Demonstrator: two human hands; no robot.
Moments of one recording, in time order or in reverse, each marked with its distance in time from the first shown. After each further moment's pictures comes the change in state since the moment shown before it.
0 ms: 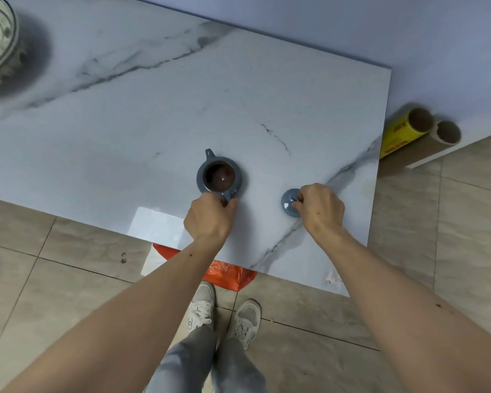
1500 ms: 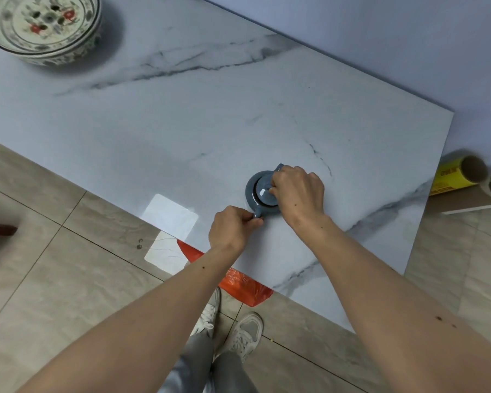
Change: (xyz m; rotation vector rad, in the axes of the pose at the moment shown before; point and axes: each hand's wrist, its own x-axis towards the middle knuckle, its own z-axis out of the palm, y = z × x) left_hand 0.014 -0.034 -0.011 -0.344 -0.204 0.018; right_hand 0.019 -0.130 -0.019 -0.222 0.168 -0.491
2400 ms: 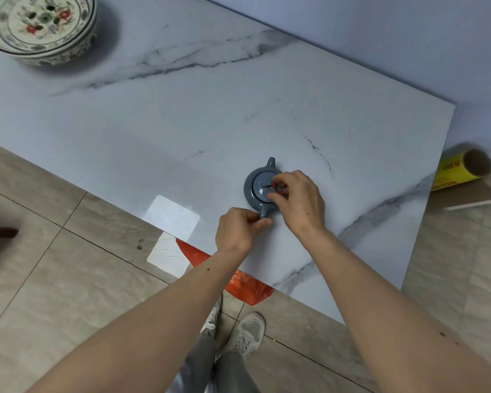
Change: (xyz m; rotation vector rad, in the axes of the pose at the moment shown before) left_hand -0.008 0.004 0.015 -0.082 -0.011 0.001; right_hand -0.025 0.013 0.022 0.618 0.050 0.174
